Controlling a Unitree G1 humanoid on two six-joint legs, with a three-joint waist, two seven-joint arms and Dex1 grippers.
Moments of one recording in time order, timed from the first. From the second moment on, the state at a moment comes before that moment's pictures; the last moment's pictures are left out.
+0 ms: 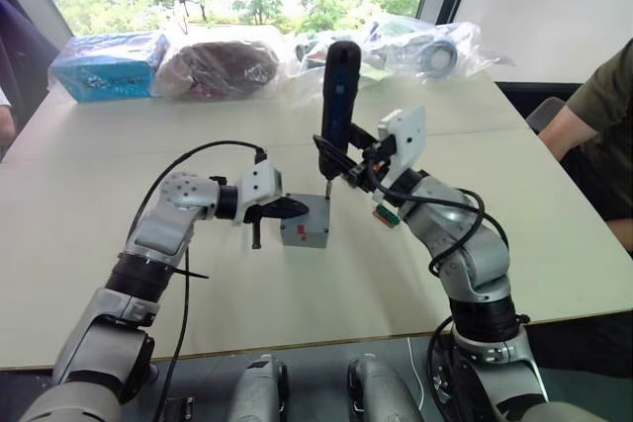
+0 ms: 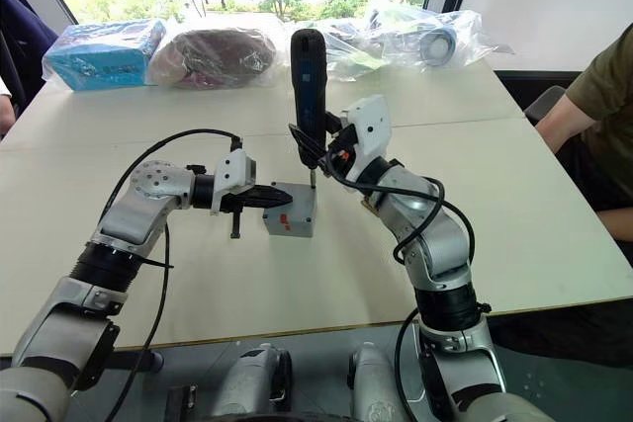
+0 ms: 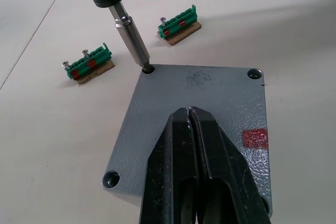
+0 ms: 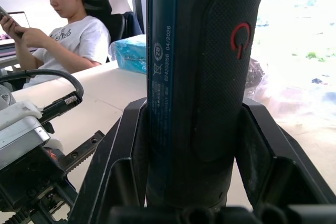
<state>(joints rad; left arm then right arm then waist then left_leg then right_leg) -0.64 0.55 -0.23 0.22 -0.16 0.12 -1.22 -0.52 -0.19 0.07 -0.30 0.35 0.52 0.44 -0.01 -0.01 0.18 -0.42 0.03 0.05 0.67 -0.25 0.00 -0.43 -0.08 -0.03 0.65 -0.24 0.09</state>
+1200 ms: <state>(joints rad) -0.63 0.51 -0.27 0.31 -0.10 0.10 -1.20 -0.49 -0.18 0.13 -0.27 0.32 0.65 0.38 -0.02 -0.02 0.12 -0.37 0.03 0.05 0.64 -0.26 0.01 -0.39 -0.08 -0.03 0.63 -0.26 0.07</state>
